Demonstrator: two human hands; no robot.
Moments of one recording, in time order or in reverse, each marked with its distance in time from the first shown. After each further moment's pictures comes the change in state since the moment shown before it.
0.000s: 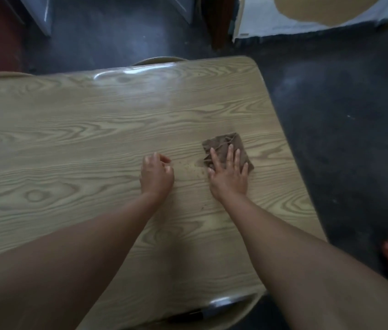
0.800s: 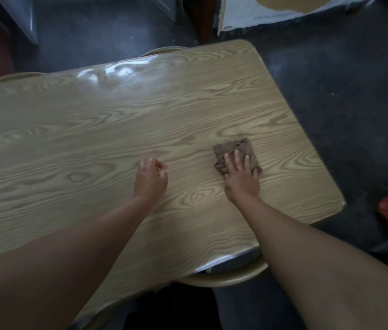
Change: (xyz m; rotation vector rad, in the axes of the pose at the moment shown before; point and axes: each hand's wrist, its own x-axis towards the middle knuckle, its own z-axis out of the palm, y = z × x) left_hand -0.055 -0.096 -0.084 0.039 -0.104 0.092; right_hand -0.111 -0.042 0.038 -0.018 -0.074 0.153
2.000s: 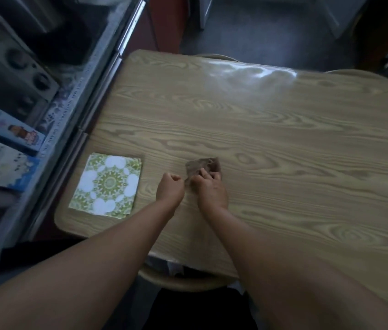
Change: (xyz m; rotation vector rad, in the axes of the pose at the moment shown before) left_hand -0.071 -0.232 -0.226 -0.460 0.275 -0.708; right_hand -0.158 -0.396 0.065 0.172 -0.100 -0.727
